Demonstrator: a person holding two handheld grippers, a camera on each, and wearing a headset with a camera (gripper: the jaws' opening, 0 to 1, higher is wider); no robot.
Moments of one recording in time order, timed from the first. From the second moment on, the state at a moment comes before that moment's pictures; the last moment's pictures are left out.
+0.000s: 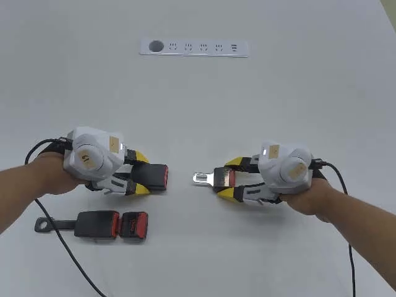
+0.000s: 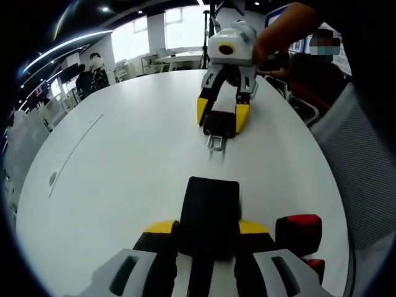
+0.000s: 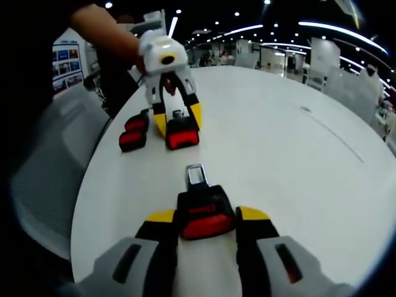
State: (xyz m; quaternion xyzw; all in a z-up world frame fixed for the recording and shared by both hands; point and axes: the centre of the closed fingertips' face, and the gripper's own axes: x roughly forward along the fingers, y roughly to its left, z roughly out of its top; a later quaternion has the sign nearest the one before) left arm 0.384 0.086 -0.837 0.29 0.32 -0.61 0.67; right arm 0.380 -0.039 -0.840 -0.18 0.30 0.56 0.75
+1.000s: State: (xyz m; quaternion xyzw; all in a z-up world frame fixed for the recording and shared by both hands) left arm 0.384 0.088 -0.840 0.30 0.32 -0.62 0.65; right arm 0.386 0.027 -0.842 -0.17 0.31 0.58 0.74
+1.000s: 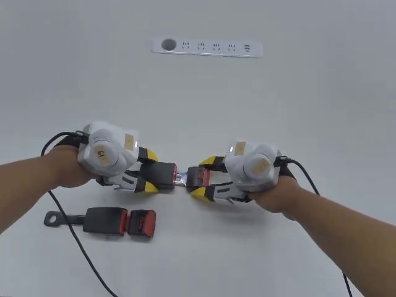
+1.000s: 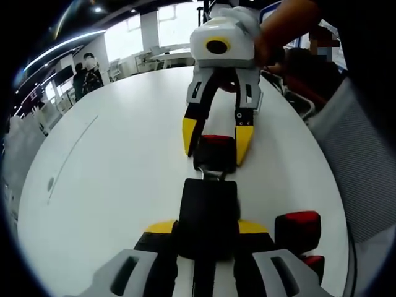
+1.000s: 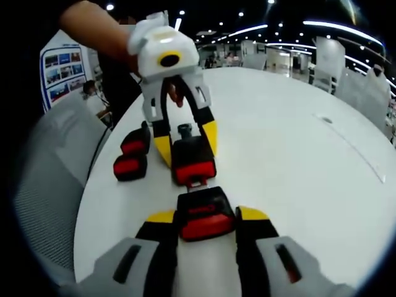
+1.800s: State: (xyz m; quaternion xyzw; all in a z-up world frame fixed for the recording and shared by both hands) left arm 0.381 0.086 -0.838 0.30 0.32 -0.62 0.65; right arm 0.385 0.046 -0.840 -0.17 0.32 0.58 0.73
